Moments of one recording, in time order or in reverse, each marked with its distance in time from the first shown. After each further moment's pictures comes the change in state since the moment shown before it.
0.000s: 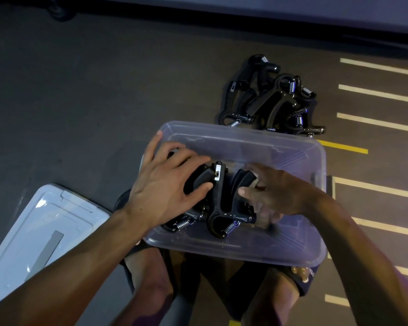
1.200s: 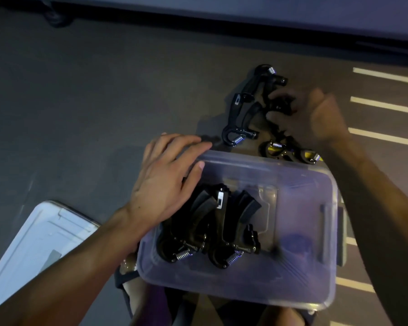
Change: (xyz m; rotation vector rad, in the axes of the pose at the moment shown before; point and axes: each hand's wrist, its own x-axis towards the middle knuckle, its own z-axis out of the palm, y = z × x) left_hand 0.053 -0.020 -0.002 -0.139 0.165 -0.052; right_hand 0.079 -0.031 -0.120 -0.174 0.720 -0.276
